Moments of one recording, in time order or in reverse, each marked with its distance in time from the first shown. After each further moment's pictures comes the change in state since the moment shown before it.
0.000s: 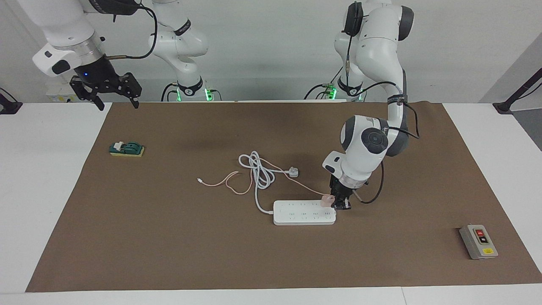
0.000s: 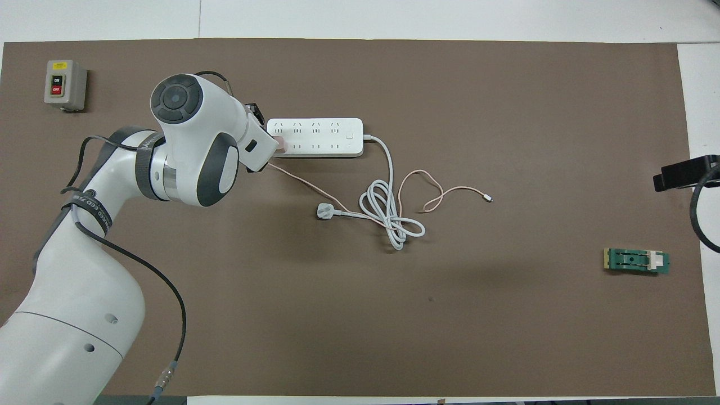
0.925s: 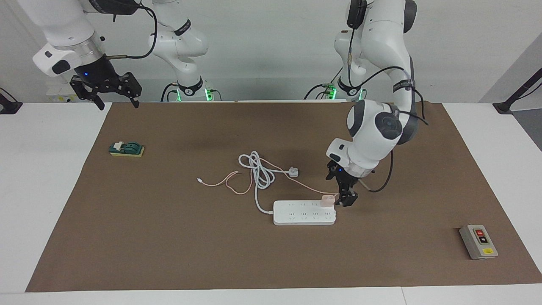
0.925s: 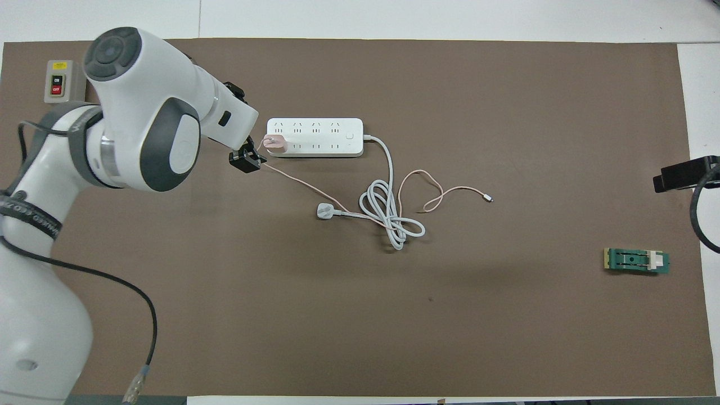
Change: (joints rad) left arm 0.022 -0.182 -0.005 0.024 -0.079 -0.189 -0.175; right arm 0.000 0.000 0.000 0.000 0.000 -0.006 0.000
